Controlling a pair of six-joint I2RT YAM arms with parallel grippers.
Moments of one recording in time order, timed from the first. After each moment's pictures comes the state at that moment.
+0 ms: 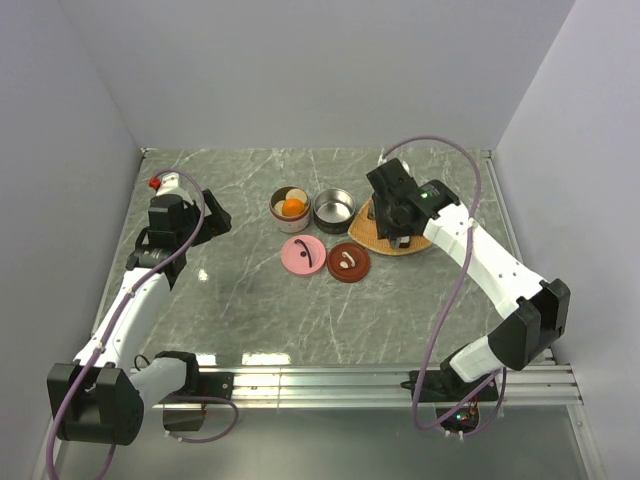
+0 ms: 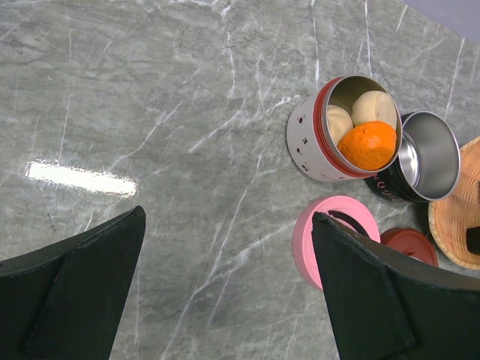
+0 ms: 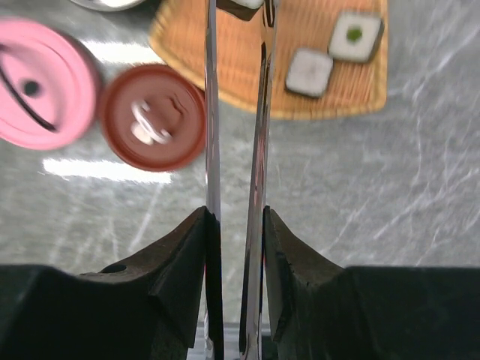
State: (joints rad) left arm -0.08 1.06 0.80 -0.24 0.00 -0.46; right arm 0.57 1.48 1.45 -1.05 0.32 0.38
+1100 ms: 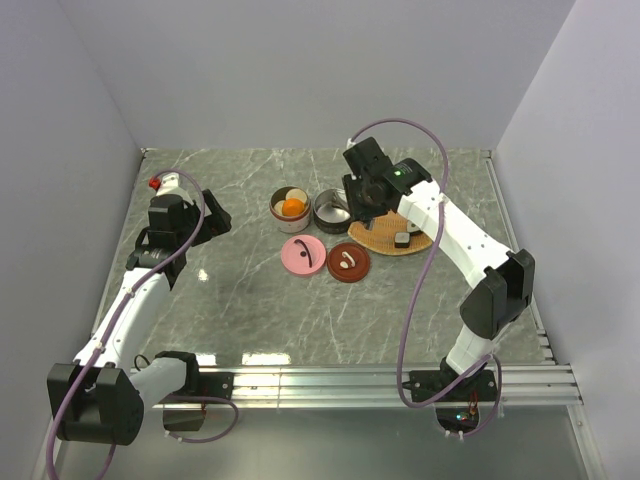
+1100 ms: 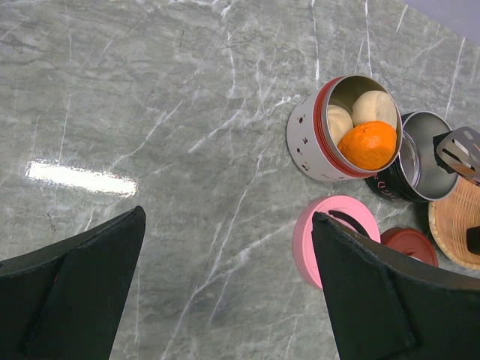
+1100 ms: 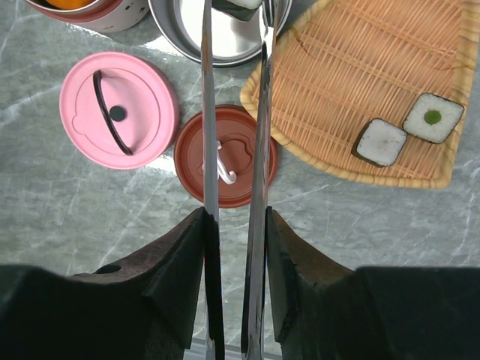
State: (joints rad) left arm -0.08 1.06 0.80 -0.25 0.00 -0.46; right arm 0.61 1.71 1.72 -1.02 0.19 0.30
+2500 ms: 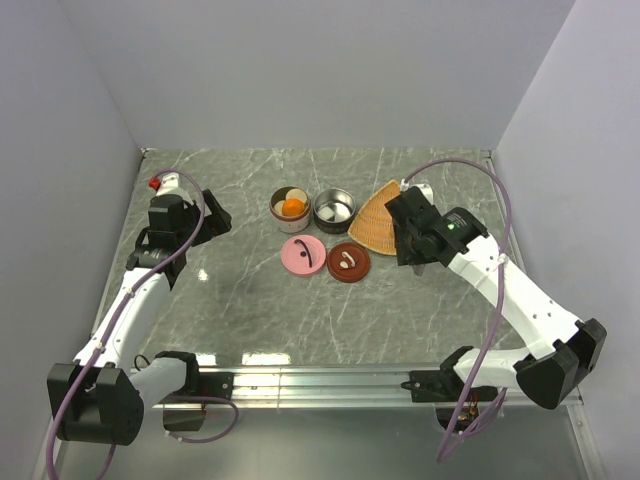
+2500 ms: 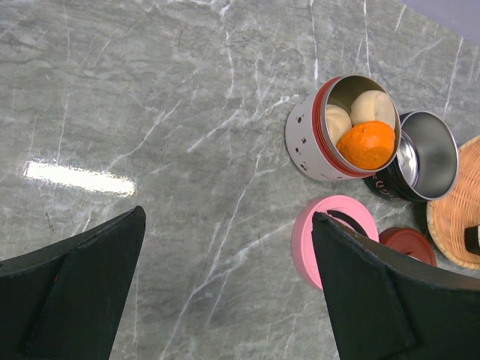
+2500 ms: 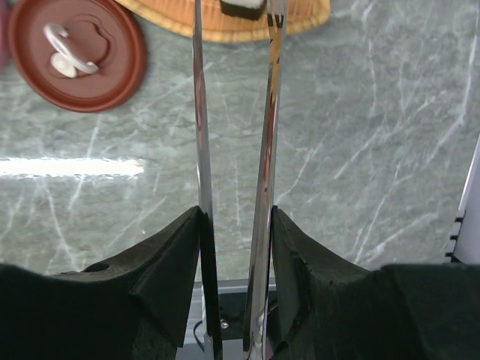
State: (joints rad) left arm -0.08 1.06 0.80 -0.24 0.00 -0.47; right arm 0.61 1.25 1.31 -1.16 0.41 0.42
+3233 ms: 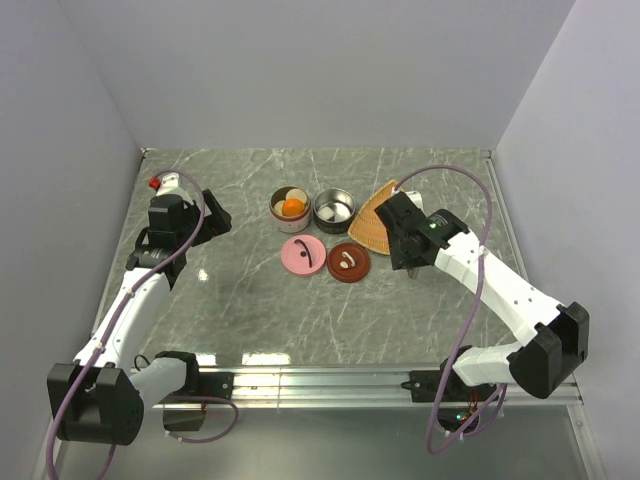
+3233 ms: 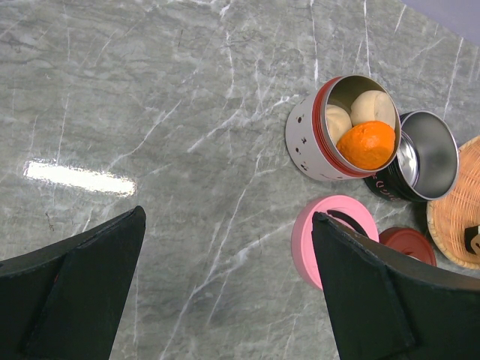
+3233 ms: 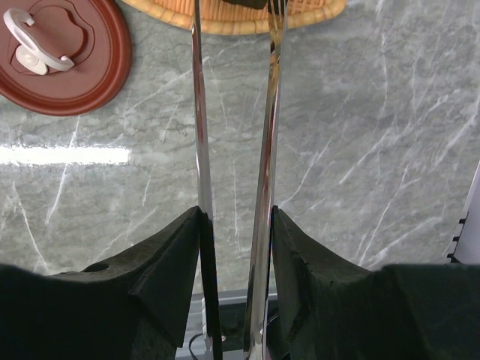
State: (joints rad) left arm -0.08 1.06 0.80 -0.24 0.00 -0.47; right arm 0.61 1.31 1.22 -1.10 0.42 0.42
